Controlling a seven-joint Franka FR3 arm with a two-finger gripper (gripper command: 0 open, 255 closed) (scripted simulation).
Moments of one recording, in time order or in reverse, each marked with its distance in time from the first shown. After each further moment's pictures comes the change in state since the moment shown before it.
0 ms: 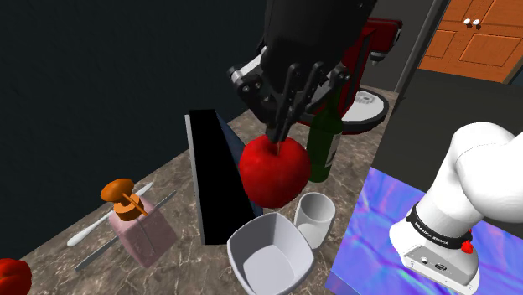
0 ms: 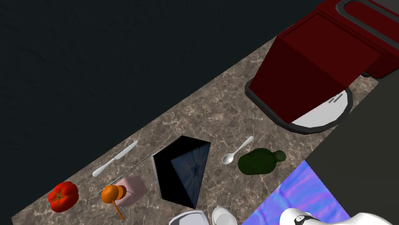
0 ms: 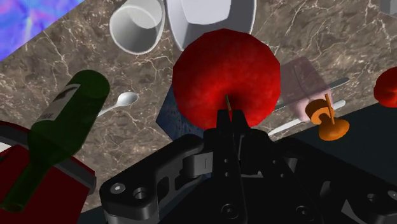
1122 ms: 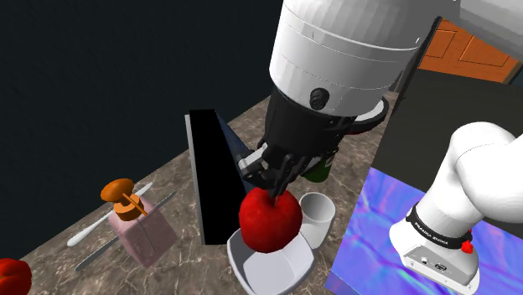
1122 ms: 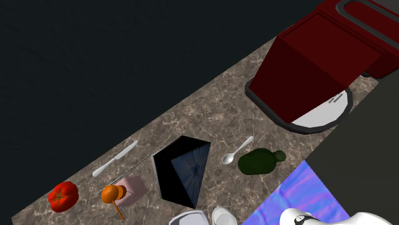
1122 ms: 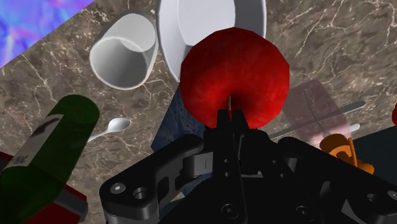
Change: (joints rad) arm 0.026 -0.027 0.048 -0.223 0.028 0.197 0.050
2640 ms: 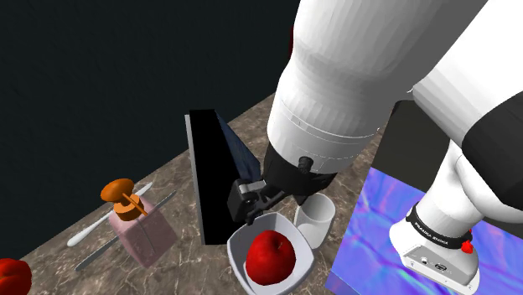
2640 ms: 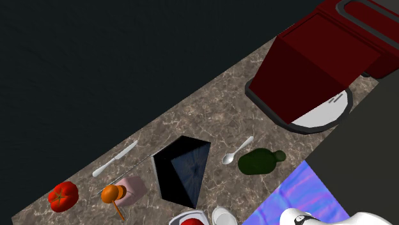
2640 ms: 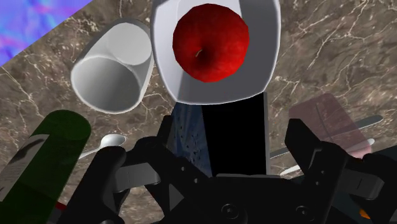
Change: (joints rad) arm 0.003 0.013 0.031 -0.128 0.004 0.140 0.022
